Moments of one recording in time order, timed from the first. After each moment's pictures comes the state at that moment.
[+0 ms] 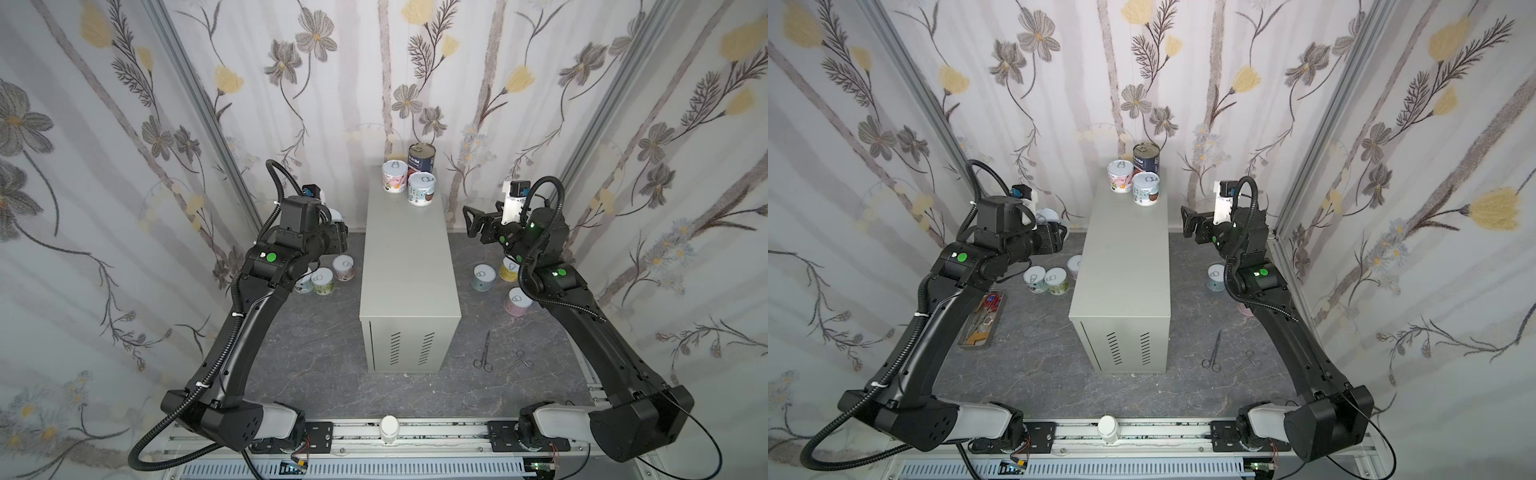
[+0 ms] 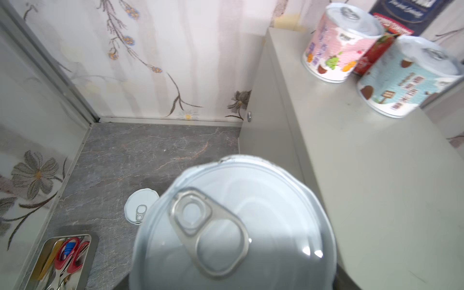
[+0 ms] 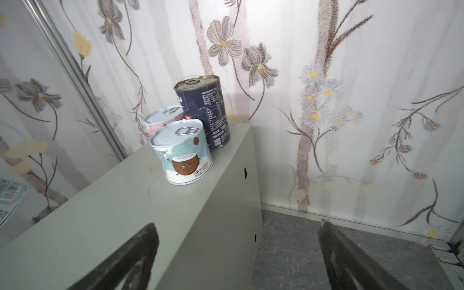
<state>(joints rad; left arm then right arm) -0.37 1.38 1.73 -0.88 -0.09 -0.27 0.31 1.28 1.33 -0.07 -0.09 0.14</state>
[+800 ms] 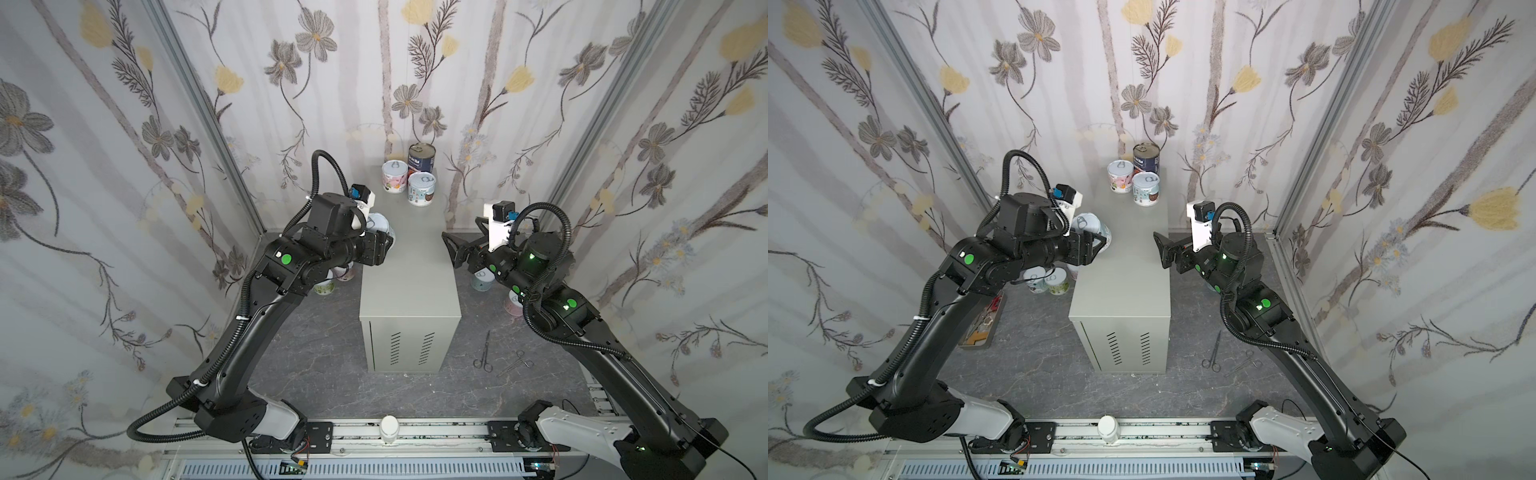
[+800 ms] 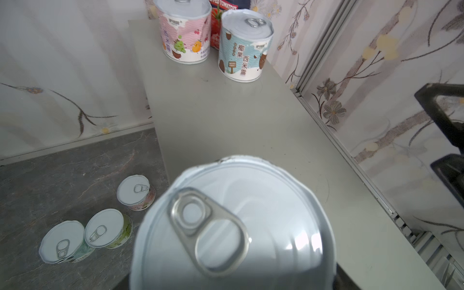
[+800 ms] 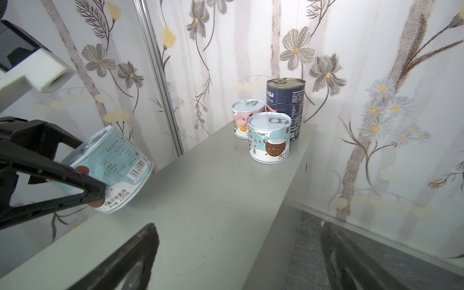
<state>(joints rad) -0.64 1.47 1.94 -1.02 -0.01 -0.23 0.58 1.11 1.27 -0.17 -0.02 0.07</state>
